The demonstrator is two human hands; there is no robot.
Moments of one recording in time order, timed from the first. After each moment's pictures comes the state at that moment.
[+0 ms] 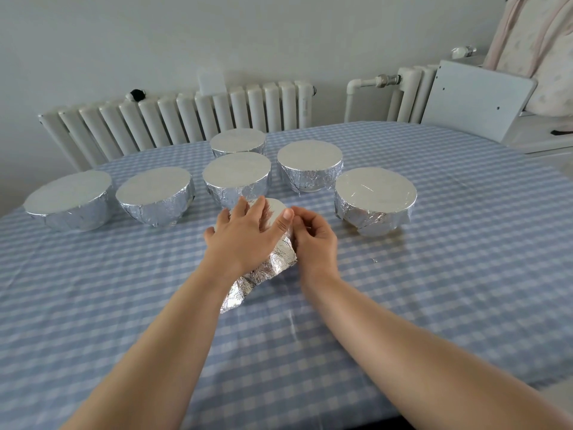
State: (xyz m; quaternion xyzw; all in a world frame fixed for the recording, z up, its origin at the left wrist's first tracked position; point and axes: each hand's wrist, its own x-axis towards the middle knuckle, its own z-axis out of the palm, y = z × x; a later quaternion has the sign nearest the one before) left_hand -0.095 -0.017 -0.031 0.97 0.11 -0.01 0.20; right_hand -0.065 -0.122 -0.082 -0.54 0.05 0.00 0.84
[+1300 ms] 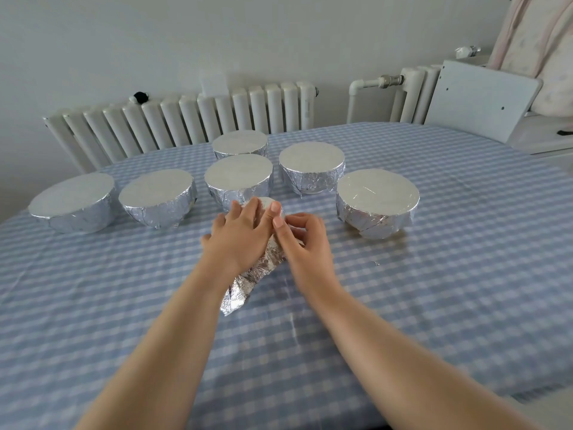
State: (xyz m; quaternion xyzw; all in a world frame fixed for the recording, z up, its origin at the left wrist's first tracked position) left_hand -0.085 -0.006 -0.037 0.96 0.13 0.01 0.26; right_hand -0.082 -0.128 -0.080 -0.68 -0.09 -0.03 0.72
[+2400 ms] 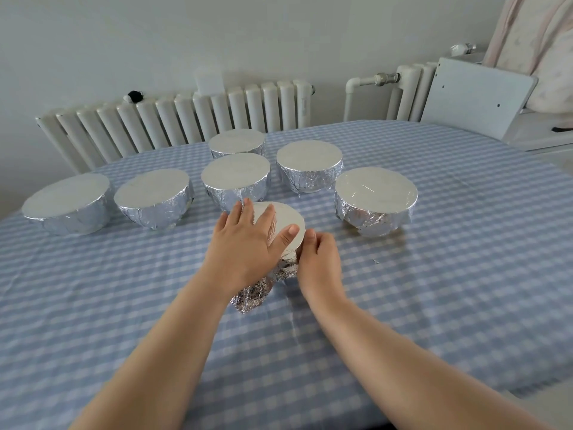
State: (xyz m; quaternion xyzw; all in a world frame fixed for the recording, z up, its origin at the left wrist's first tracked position) left_hand -0.092 -0.012 -0.048 1.00 0.02 0.04 0.05; right_hand -0.083 -0.134 -0.090 -0.77 0.05 -0.05 0.63
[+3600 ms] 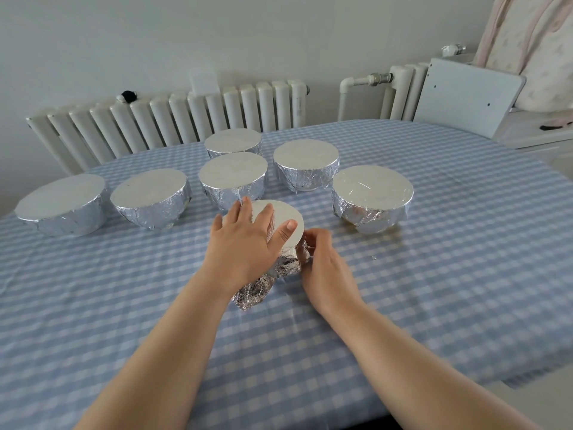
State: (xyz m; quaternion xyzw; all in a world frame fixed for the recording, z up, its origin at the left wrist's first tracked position) left_hand -0.089 -0.011 -0.051 1.00 0.02 0.04 0.04; right_hand -0.103 -0.162 -0.088 -0.90 -0.09 -0.03 0.42
